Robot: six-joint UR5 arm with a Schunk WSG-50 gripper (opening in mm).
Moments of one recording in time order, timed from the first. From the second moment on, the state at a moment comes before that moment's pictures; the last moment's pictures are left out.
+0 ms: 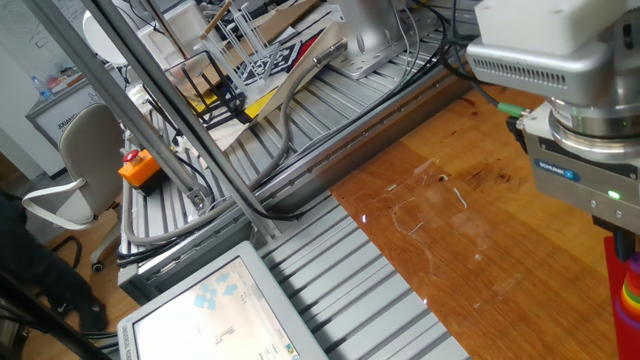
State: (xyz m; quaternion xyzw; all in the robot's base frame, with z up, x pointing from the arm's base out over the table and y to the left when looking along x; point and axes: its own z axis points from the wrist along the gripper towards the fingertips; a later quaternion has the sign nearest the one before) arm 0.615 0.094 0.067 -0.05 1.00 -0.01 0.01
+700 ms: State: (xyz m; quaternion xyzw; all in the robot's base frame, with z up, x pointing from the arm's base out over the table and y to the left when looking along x) arm 0.616 0.083 0.086 -0.05 1.00 0.00 0.00
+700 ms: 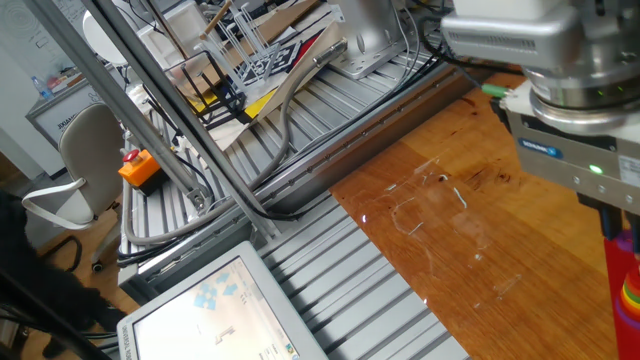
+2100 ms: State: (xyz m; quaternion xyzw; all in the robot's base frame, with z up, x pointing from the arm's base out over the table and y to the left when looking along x) arm 0.626 0.012 0.112 -0.06 1.00 0.00 0.00
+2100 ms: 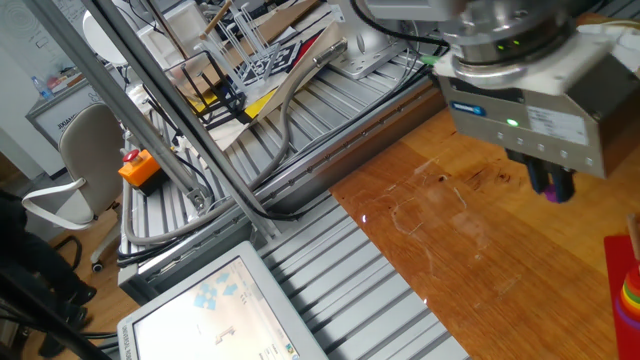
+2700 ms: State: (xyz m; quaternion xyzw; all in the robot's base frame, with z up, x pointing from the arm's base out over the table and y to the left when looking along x) arm 0.626 -0.019 0.109 -0.06 1.00 0.00 0.00
